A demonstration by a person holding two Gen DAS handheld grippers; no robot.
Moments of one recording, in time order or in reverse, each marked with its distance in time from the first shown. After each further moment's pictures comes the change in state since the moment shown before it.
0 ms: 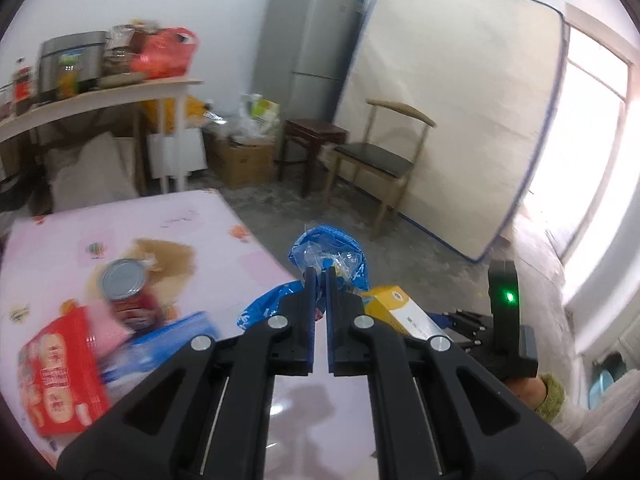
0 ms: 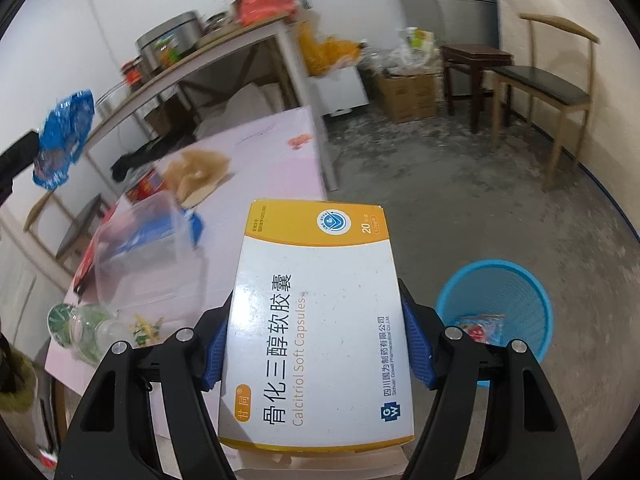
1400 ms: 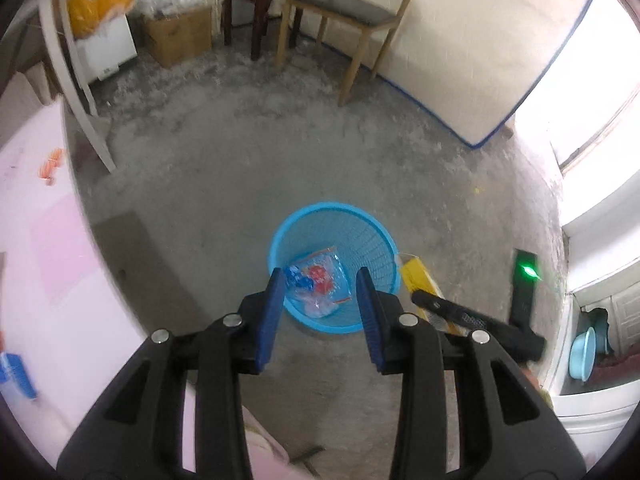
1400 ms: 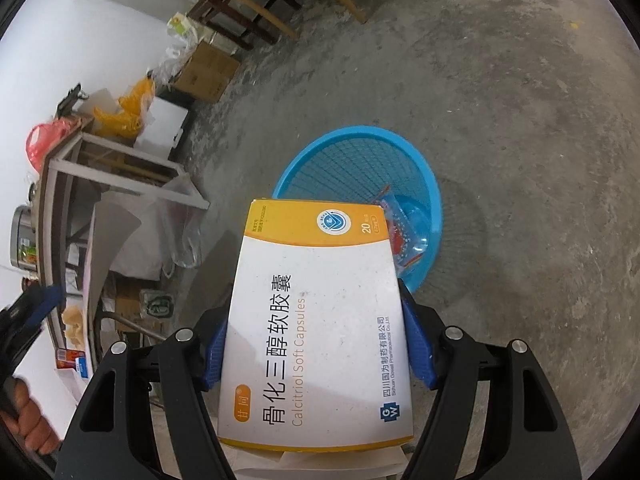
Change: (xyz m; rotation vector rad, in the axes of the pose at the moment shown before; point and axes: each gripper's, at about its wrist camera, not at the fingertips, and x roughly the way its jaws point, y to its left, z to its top) left arm 0.275 -0.110 -0.005 0.035 0.505 -0.029; right arm 0.073 -0.292 -0.107 0.797 0.165 -0.061
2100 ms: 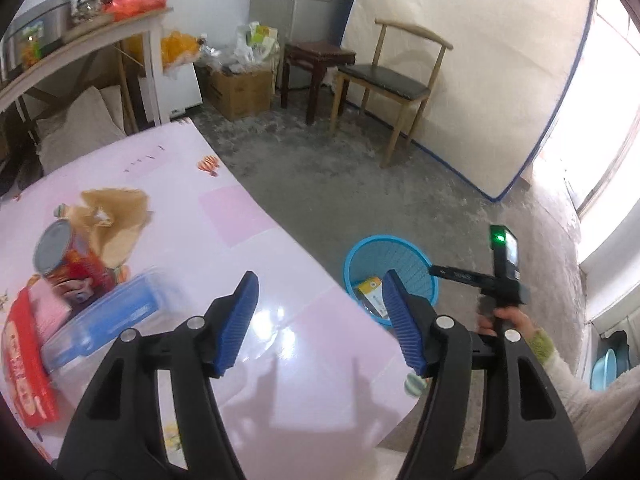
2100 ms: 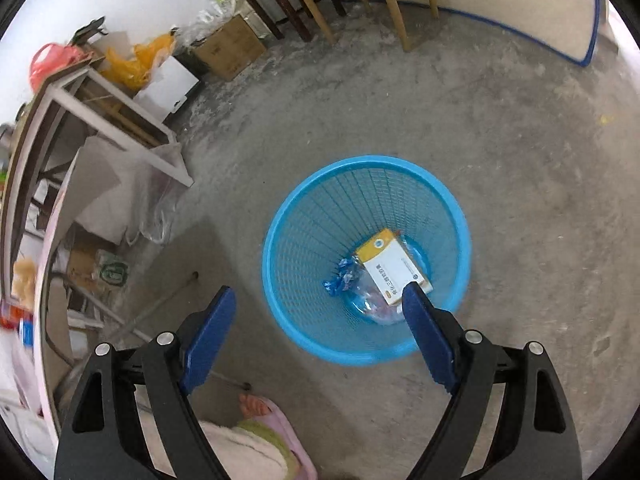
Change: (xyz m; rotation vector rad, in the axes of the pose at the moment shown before) left arm -0.162 0.076 -0.100 -0.045 -0.244 0.111; right arm -0.005 0.065 -0.009 -0.274 -0.069 -0.138
